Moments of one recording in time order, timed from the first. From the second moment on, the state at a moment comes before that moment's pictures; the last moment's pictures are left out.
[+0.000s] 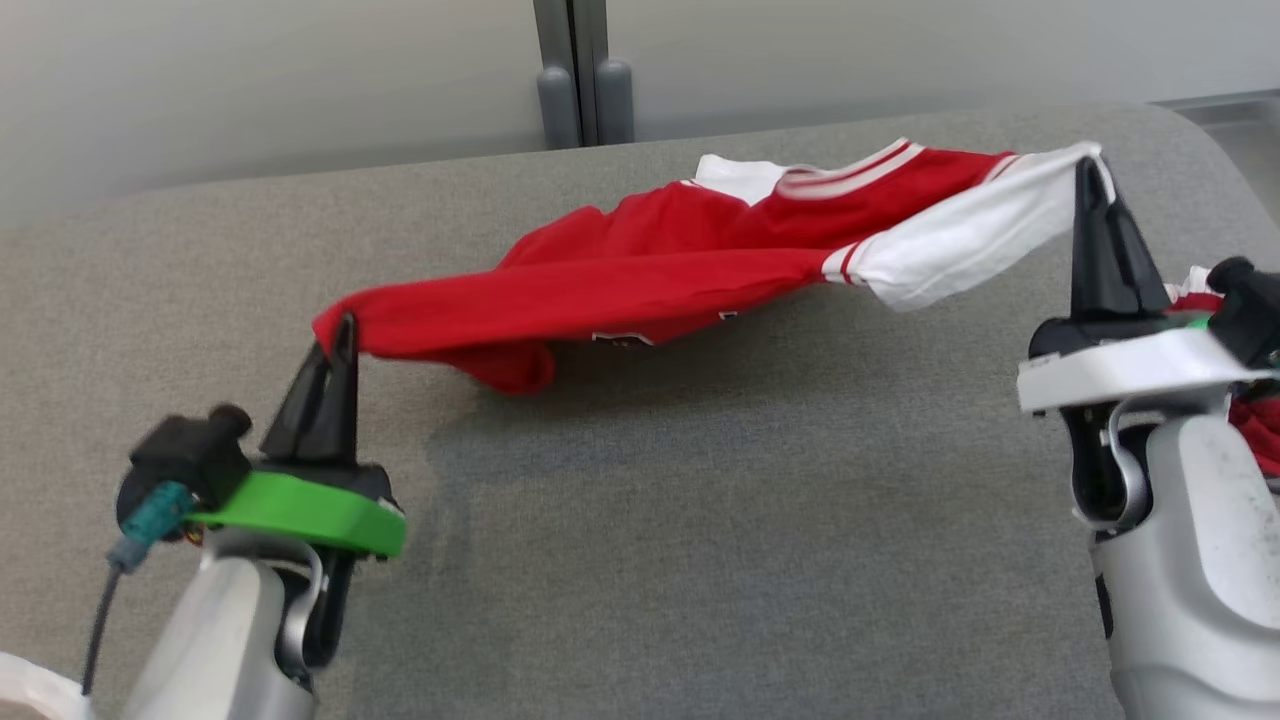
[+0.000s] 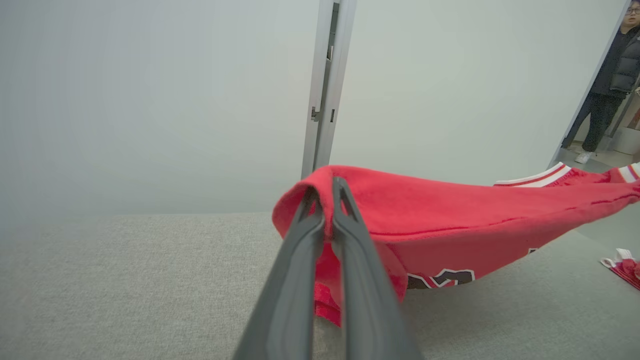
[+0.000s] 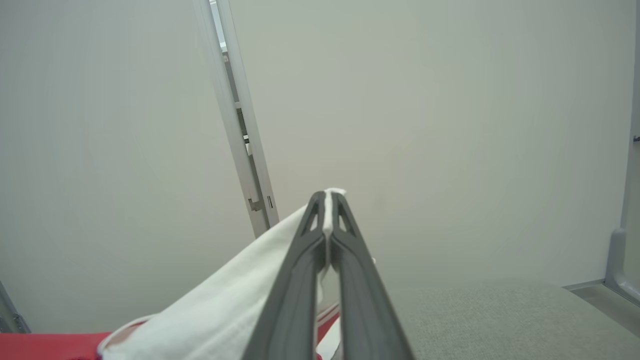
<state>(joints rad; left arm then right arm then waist) -0.29 0.20 -0.23 0.28 -0.46 -0.13 -0.26 -0.45 -0.05 -0.09 0.24 0.27 0.13 -0.26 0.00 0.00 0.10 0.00</state>
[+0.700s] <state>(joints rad) -0.79 0.45 -0.26 0.14 -0.57 -0.13 -0.05 -0.94 -0.18 -0.03 0.18 0.21 0.13 -0.20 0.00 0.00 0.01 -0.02</state>
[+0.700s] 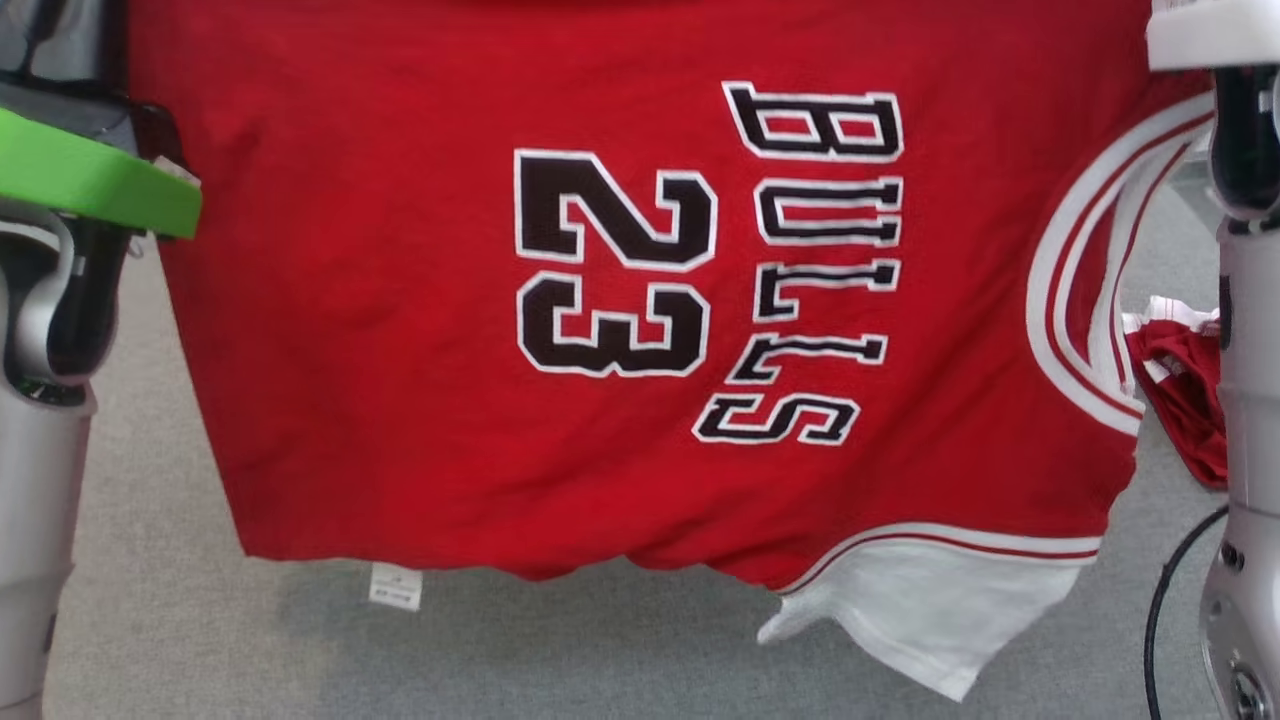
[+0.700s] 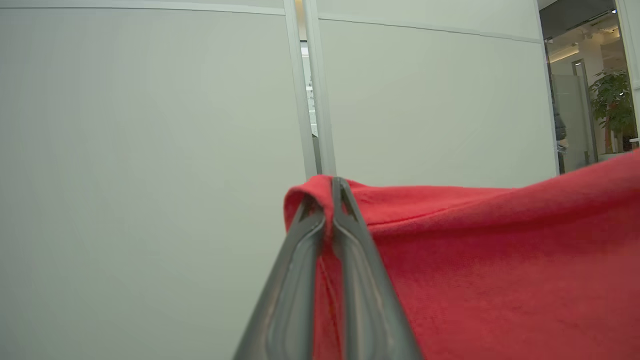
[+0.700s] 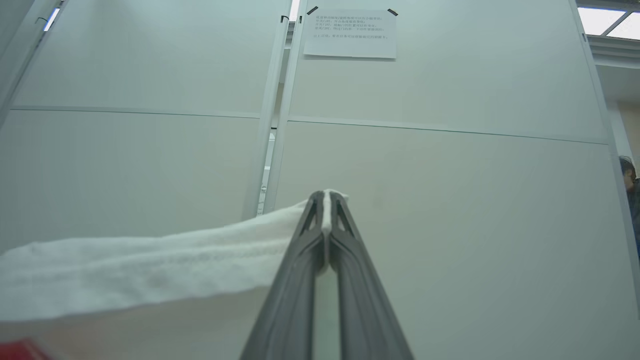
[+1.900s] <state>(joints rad) -0.53 0.27 -0.21 0.62 -0.62 -0.13 -0.26 -0.67 -0.05 -0.06 0.39 0.09 0.13 -0.26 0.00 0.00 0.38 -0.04</state>
